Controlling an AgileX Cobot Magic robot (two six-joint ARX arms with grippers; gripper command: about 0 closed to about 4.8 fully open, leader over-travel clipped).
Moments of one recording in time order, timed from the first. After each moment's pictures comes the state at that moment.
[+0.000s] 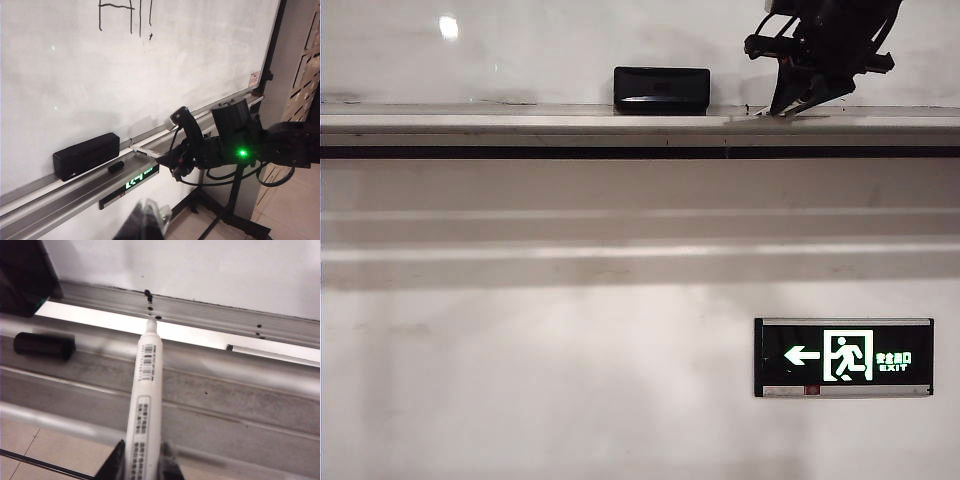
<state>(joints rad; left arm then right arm) -0.49 0.93 1.28 -0.29 0.31 0.03 0.25 1.65 1.43 -0.20 -0.05 0.02</state>
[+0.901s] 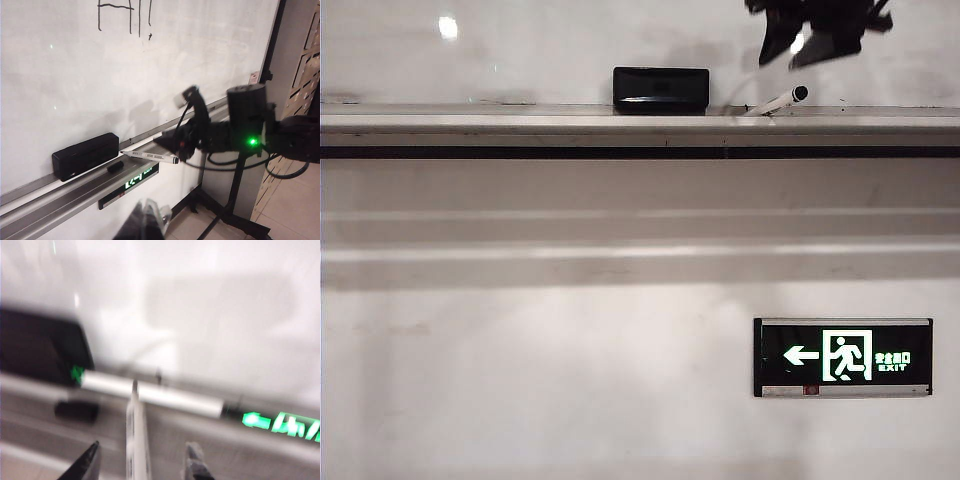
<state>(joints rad) -0.49 0.93 1.28 -0.29 0.31 0.03 0.25 1.59 1.43 -0.07 -0.07 0.03</state>
